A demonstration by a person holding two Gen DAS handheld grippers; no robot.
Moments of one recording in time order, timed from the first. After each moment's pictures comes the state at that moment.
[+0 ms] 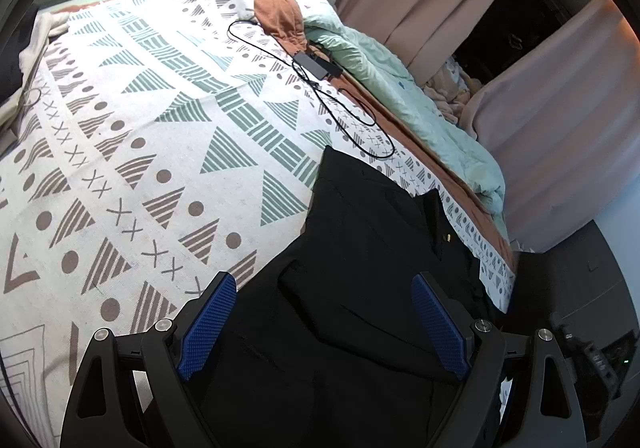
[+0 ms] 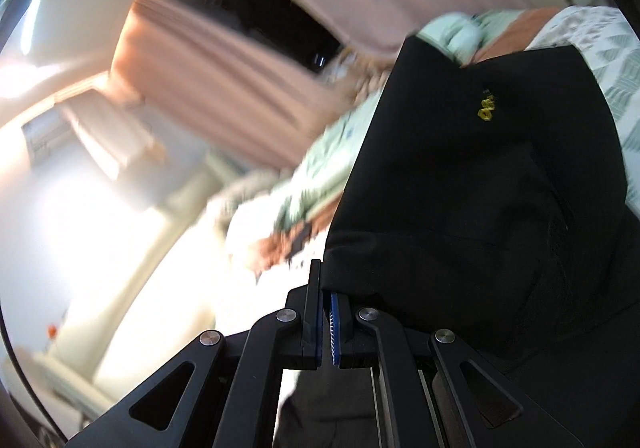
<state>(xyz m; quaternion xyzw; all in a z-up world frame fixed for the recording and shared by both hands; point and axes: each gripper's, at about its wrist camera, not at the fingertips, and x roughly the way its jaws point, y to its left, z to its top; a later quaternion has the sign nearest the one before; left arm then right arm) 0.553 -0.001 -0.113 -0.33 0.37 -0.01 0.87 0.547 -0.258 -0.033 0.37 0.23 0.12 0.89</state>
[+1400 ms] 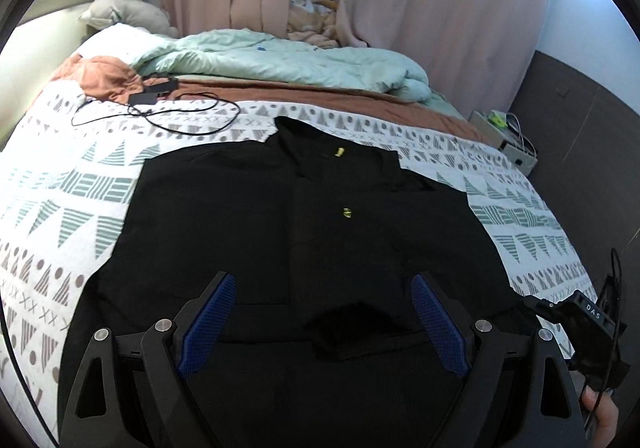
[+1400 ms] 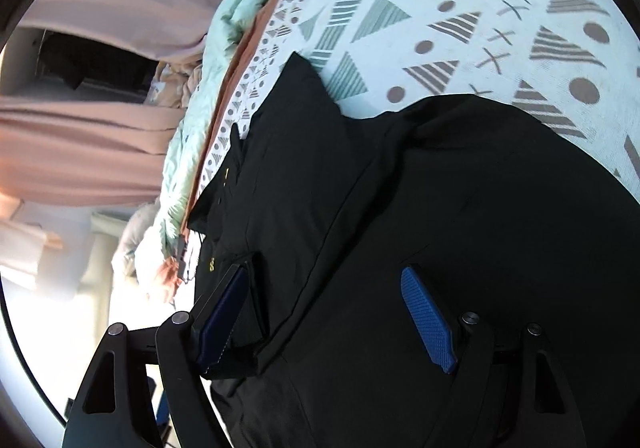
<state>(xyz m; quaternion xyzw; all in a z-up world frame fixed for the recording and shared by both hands) 0.563 -0.231 -0.083 -0.05 0.38 -0.14 0.91 0.453 -0.437 -0.136 0.56 0.33 -0.10 0.76</state>
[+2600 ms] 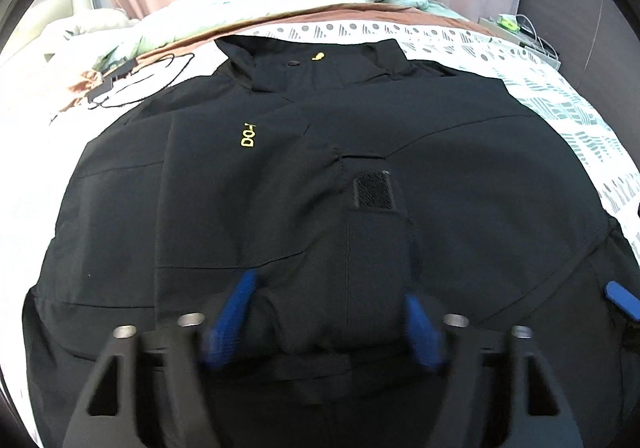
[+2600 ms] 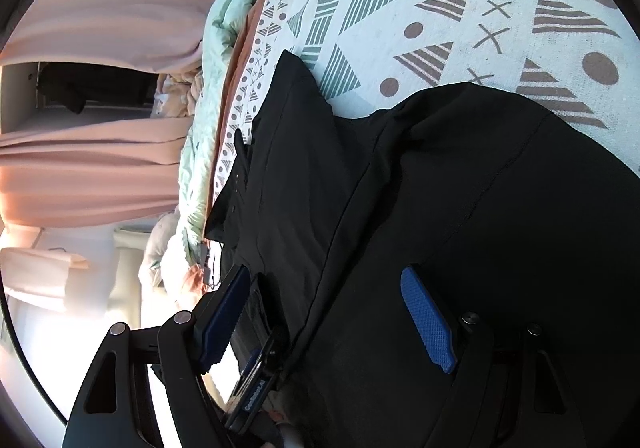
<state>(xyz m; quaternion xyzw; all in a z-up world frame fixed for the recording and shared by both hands) 0.609 -0.302 -0.187 0.08 0.45 -0.12 0.88 0.469 -0.448 -0.151 0.60 0.32 -0.06 0.73</state>
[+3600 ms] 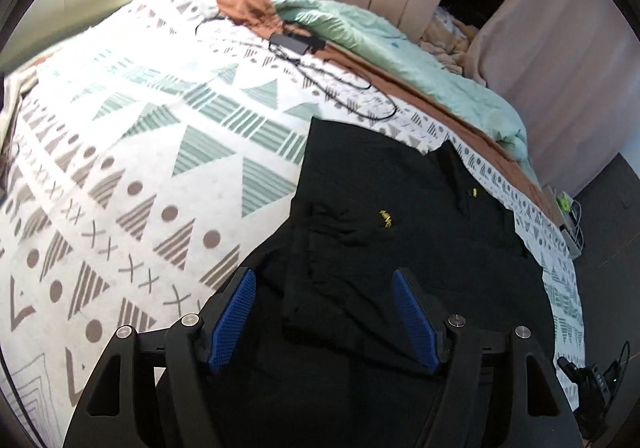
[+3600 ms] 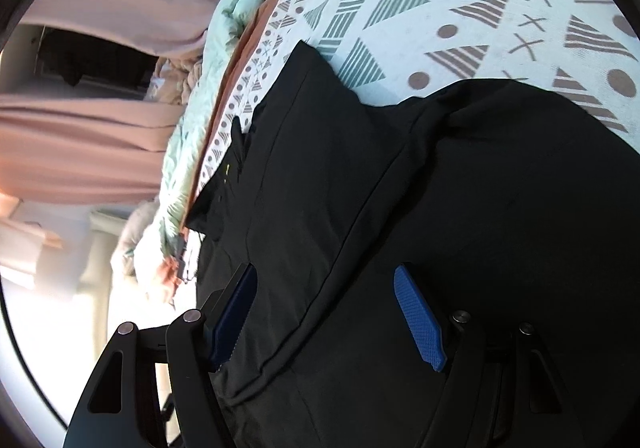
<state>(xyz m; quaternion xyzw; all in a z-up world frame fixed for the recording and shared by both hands) 0.583 -0.050 -0.123 -0.22 0.42 0.00 0.88 0.493 -0.418 -0.141 0.53 0.34 -0.09 0.77</state>
